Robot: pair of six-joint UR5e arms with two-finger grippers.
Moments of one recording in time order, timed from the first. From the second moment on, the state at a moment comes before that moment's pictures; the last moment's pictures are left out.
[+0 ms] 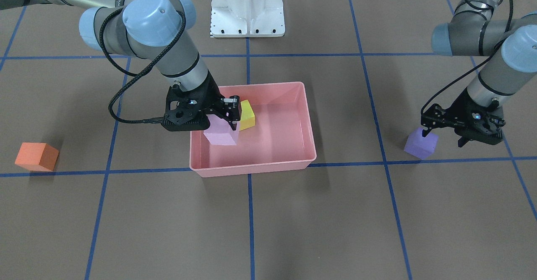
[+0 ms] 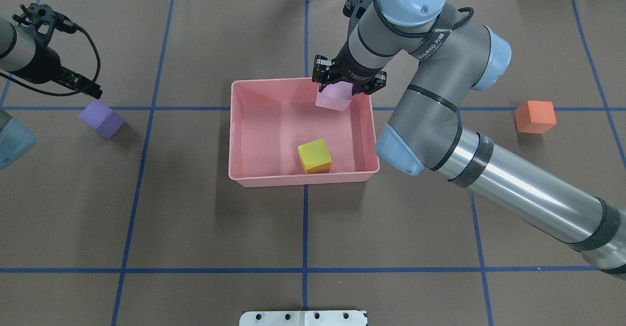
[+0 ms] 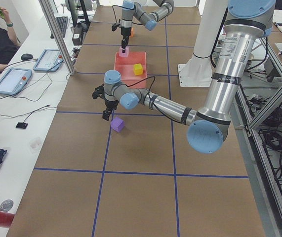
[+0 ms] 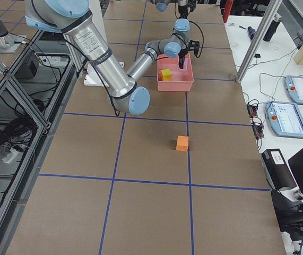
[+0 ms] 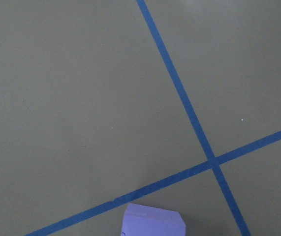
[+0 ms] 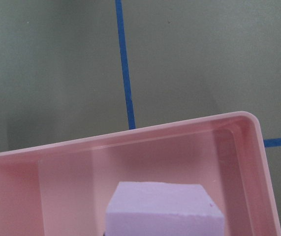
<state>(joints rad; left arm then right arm) -1.05 -1.80 -1.64 -1.93 -2.12 -0.43 0.73 -0.81 1.58 -1.40 2.04 1.29</state>
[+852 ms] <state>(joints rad) -0.95 -1.77 -1.62 -2.03 -2.05 -0.60 0.73 -0.79 1.60 -1.40 2.03 1.32</state>
